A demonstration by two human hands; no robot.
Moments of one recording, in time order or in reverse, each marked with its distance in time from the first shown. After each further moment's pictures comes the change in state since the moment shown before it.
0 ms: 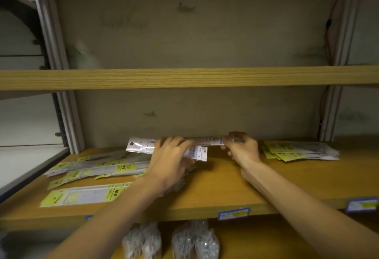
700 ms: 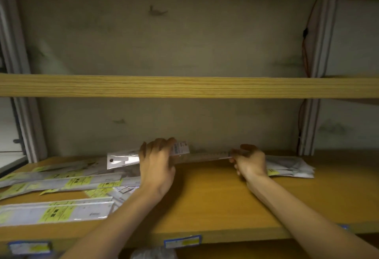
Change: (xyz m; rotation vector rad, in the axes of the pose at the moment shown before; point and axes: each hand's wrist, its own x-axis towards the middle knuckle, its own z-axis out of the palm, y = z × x) left_hand 0.053 0.054 0.067 -0.035 0.240 -0.292; right_hand 0.072 0.021 -0.093 -0.170 0.119 0.029
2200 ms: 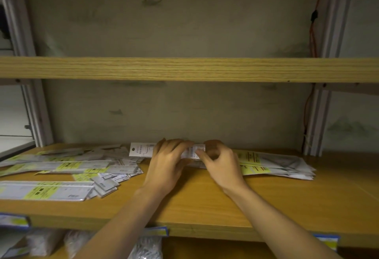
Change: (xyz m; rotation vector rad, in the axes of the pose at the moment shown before) left_hand -0.018 0.047 0.037 -0.062 0.021 0.244; right_hand -0.015 0.012 0.003 -0.160 -0.289 -0.537
